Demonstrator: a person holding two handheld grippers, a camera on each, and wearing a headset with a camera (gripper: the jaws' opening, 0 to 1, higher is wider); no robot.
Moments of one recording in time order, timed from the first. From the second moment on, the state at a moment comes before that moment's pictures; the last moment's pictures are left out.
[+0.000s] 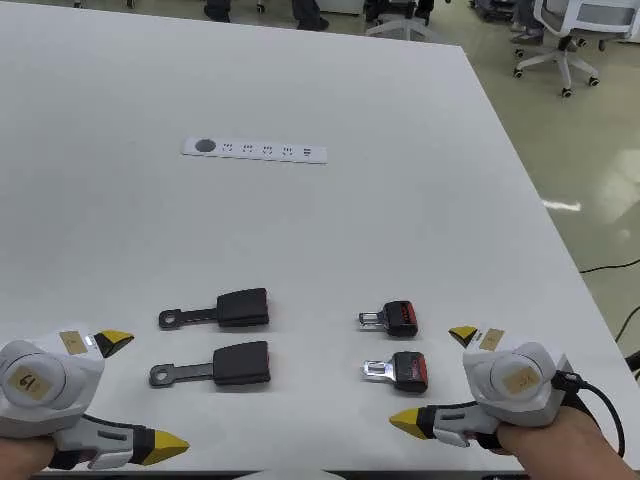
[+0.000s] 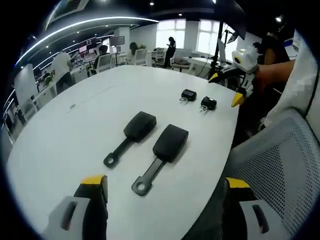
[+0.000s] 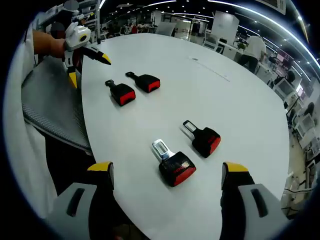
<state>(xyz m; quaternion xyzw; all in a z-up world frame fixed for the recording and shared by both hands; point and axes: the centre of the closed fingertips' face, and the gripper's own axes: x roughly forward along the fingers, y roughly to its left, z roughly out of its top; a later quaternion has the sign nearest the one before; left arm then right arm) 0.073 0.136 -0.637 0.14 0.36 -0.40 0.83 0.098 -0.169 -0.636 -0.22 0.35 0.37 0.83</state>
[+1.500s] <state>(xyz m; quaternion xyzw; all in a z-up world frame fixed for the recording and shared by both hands) 0.076 0.141 -0.641 0.14 0.36 -0.40 0.83 0.098 -0.167 -0.636 -0.24 0.35 0.37 0.82</state>
